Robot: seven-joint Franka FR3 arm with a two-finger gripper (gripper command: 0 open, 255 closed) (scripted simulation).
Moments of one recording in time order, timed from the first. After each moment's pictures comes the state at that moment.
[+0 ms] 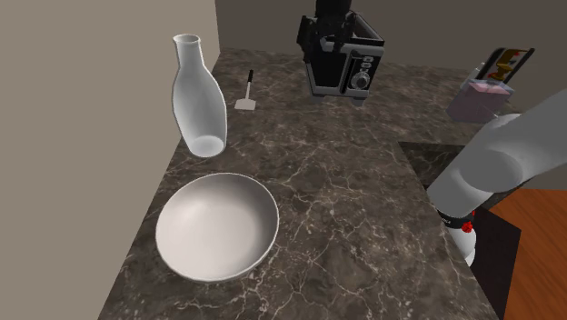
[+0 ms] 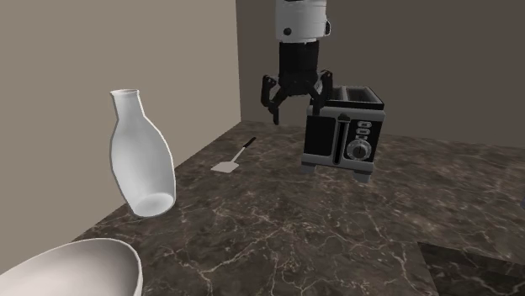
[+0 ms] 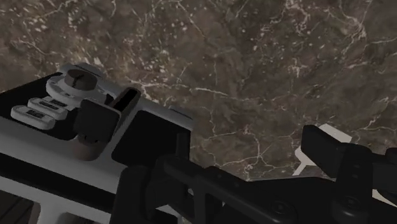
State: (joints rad) arm -0.07 -0.38 0.28 -2.16 0.01 1.84 0.45
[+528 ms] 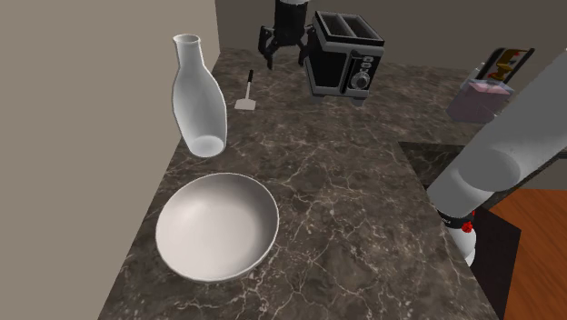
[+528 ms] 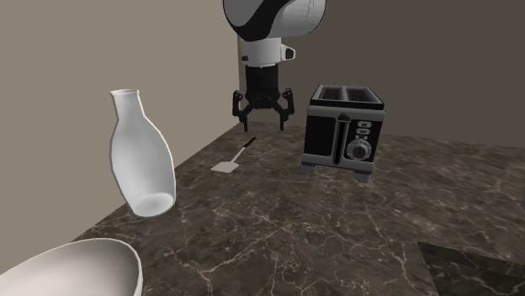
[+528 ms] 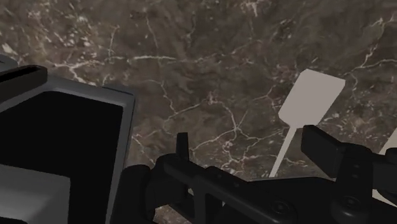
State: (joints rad) arm -0.10 -0.06 0.37 -1.95 -0.06 1.93 0.75
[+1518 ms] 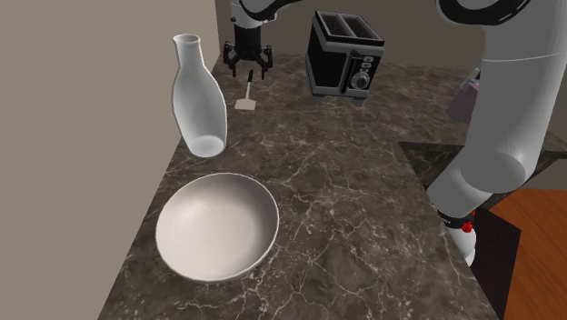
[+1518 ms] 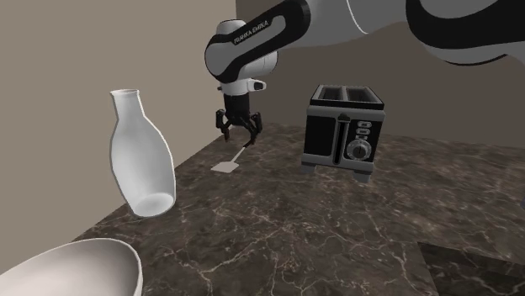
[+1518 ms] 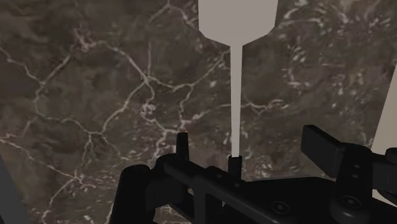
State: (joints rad) arm -0.02 0.46 0.33 -1.48 -0.22 1.94 1.13
